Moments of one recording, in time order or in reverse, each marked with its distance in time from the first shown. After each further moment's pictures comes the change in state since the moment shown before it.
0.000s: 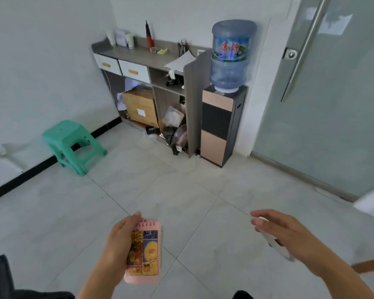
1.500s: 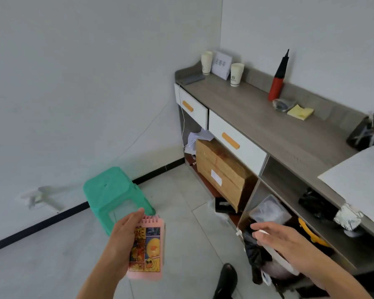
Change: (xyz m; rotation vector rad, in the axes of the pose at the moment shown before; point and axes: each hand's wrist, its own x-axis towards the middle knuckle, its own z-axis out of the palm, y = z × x) left_hand 0.813 0.520 -0.197 -0.249 0.351 -0.007; right_hand 0.943 -0.546 0.226 -0.200 -0.431 -0.019
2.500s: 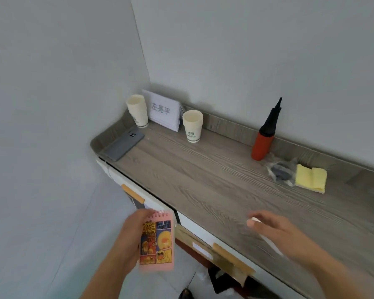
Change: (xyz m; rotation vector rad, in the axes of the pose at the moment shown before) left_hand 0.469 0.304 0.276 0.305 -0.442 -0.089; right_hand 0.391 -0.214 -0.192 0.220 0.345 0.054
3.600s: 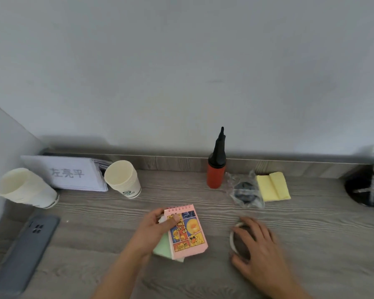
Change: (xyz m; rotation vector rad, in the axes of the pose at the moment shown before) left_hand 0.190 0.105 0.163 0.444 -0.547 0.013; right_hand 0.101 0.040 -0.008 -0.832 0.744 0.019
